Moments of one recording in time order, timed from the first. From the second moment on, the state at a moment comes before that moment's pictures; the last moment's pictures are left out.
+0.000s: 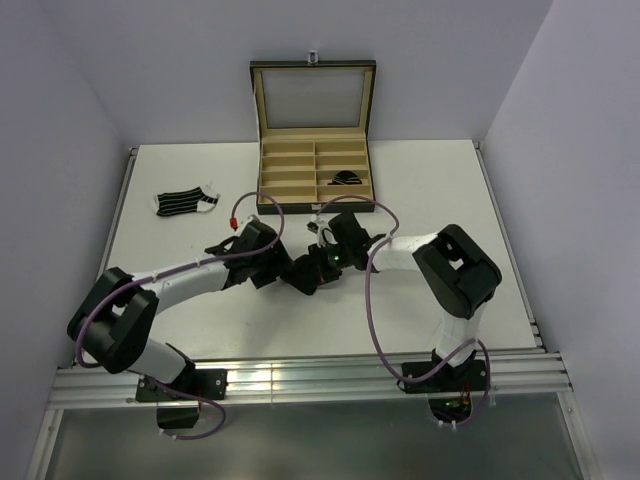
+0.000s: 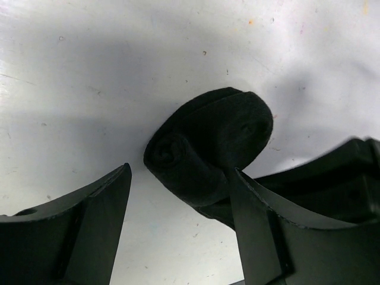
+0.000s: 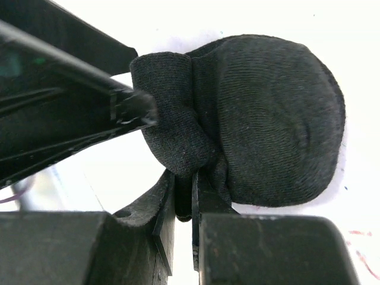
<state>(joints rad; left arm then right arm) -0.65 1.49 0.78 -0.21 -0.07 -1.07 0.66 1.80 0.89 0.04 -0.57 0.39</state>
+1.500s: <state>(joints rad) -0.73 1.56 0.74 -0.13 -0.18 -1.25 0.60 1.91 0.88 0.13 -0.79 0.66</state>
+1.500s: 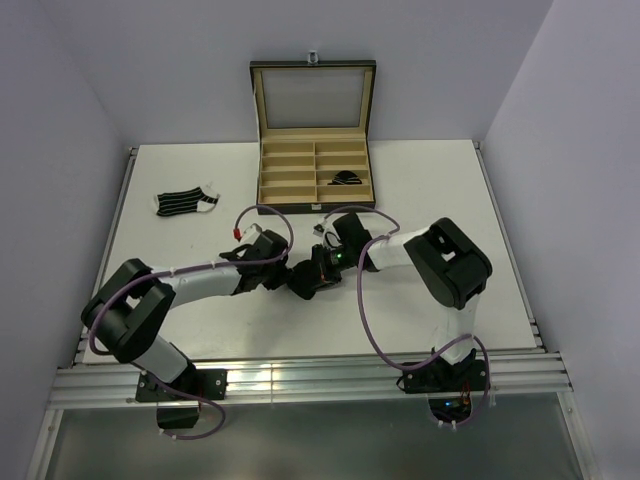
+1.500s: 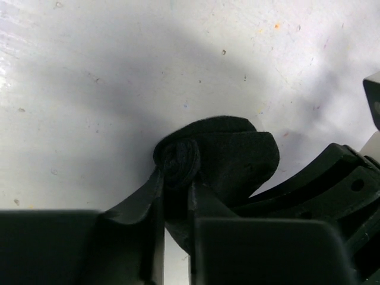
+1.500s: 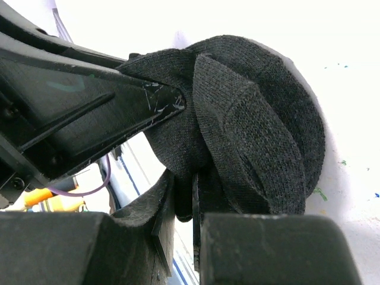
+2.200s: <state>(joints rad) -0.74 1.74 1.01 -0.30 -0.13 -1.07 0.89 1.46 0.70 0.08 0.04 0.39</state>
